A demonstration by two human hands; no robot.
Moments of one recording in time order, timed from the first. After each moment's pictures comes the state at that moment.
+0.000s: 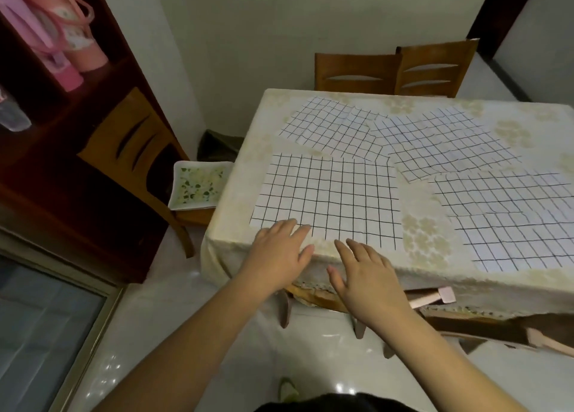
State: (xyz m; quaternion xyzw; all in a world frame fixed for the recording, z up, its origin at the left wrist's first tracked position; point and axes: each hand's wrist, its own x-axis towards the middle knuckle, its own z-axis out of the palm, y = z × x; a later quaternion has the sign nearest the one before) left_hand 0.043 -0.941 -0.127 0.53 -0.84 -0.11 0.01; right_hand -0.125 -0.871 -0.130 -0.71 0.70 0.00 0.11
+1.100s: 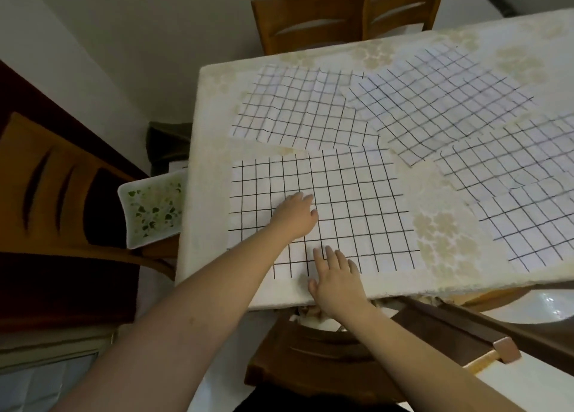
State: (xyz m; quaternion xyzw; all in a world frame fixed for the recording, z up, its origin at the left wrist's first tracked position) left_hand -0.067 -1.219 -0.276 0.48 -0.84 -0.23 -0.14; right_hand -0.121 -1.048 -0.278 -0.61 0.74 0.07 0.26
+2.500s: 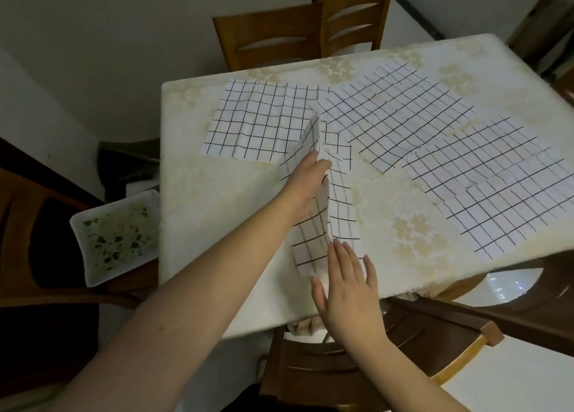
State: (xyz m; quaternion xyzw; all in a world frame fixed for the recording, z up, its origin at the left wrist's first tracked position) left_hand -0.115 -1.233 -0.157 0.46 -0.50 -0.71 0.19; right_hand -0.102 -1.030 -0.214 -0.54 0.84 -0.08 0.05
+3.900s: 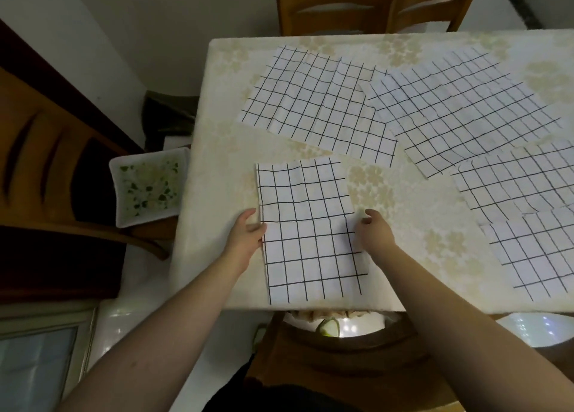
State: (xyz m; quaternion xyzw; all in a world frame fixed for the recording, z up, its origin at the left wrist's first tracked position) left_hand 0.046 -1.209 -0.319 0.66 -0.36 -0.61 0.25; right_hand -0.215 -1.147 -0.297 -0.28 0.84 -0.22 0.42
